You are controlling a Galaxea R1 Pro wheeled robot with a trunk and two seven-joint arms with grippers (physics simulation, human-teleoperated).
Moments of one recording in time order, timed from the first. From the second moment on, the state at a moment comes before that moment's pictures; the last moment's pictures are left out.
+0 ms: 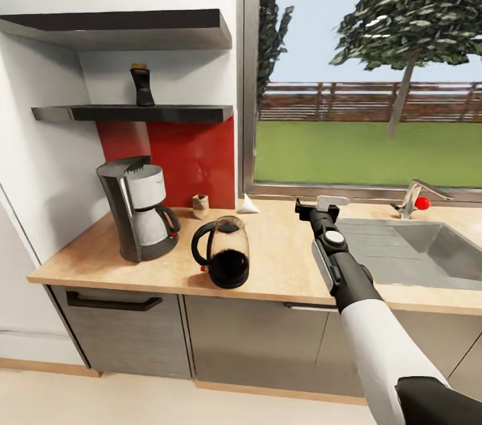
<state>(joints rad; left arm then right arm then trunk) -0.07 0.06 0.00 -0.03 0.01 0.02 0.01 -0.86 0.08 -0.02 -0.91 0.05 0.10 -0.17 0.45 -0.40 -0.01</state>
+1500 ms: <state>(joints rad) -0.07 0.06 0.01 -0.03 0.01 0.01 0.01 -0.86 0.08 -0.02 -0.91 0.05 0.10 -0.17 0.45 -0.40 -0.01</state>
